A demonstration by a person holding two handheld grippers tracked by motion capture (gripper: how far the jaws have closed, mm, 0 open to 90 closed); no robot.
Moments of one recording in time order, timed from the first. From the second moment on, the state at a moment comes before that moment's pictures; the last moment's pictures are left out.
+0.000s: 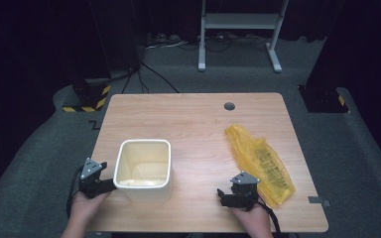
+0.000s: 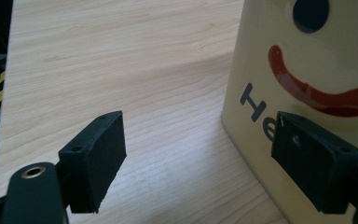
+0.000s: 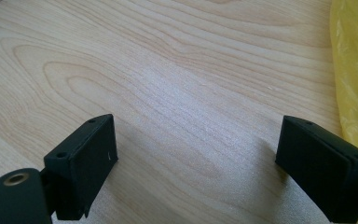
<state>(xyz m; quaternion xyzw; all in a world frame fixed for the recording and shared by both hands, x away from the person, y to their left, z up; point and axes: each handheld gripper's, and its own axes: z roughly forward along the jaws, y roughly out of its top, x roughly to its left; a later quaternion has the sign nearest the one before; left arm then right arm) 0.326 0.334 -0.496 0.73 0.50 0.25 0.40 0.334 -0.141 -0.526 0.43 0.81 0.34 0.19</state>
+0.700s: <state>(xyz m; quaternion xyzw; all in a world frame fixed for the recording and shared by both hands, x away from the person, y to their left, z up) 0.348 0.260 -0.487 0.77 0.48 0.23 0.35 0.329 -0.145 -0.510 0.41 0.79 0.40 0.20</state>
